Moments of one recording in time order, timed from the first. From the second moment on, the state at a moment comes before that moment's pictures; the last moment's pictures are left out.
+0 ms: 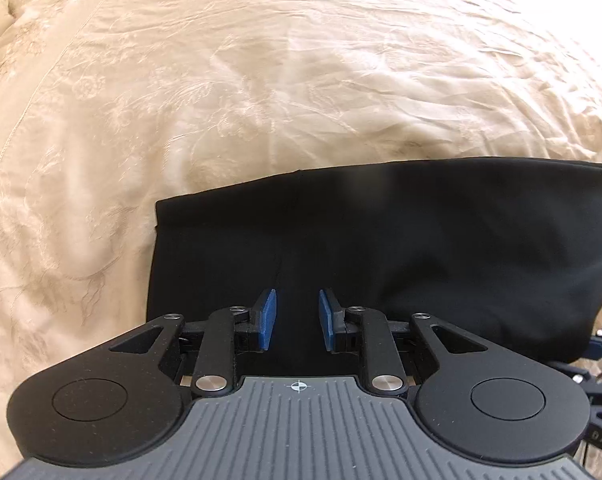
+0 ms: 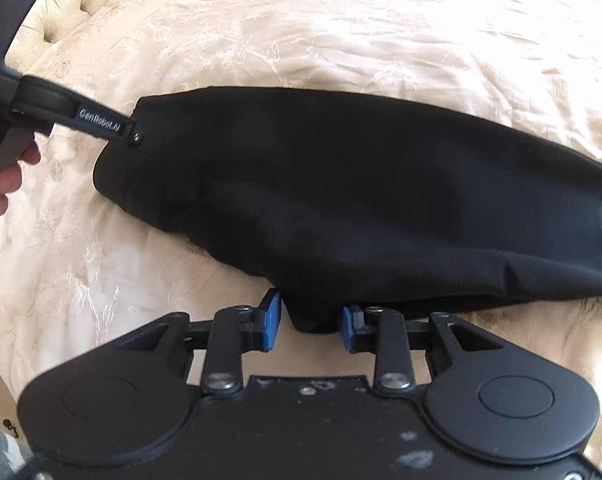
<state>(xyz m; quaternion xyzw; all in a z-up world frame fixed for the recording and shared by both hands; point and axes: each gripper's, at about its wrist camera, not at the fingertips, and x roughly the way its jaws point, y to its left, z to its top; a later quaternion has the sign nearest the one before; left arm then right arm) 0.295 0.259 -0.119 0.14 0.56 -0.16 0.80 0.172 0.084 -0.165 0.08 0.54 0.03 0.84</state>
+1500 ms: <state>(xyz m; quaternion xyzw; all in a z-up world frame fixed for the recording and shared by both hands) 0.313 0.261 -0.178 0.26 0.55 -0.17 0.77 0.163 0.077 -0.103 0.18 0.55 0.01 0.82</state>
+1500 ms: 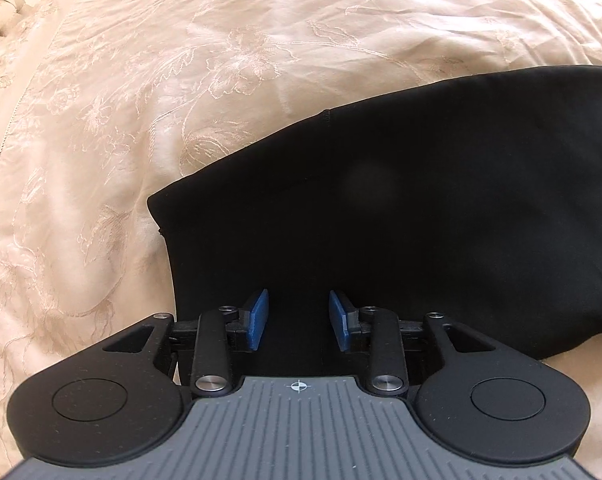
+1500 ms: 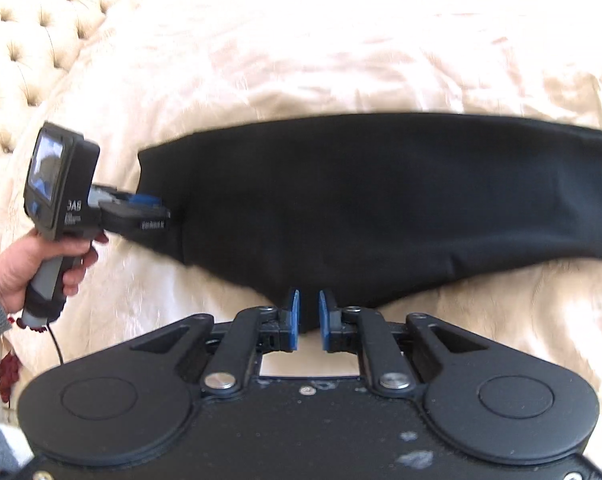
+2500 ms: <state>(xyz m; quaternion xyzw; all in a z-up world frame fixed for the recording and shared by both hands) 0.213 0.124 -0.160 0.30 0.51 -0.34 0.73 0.140 0.013 -0.118 0.21 0.52 -0.13 0.82</state>
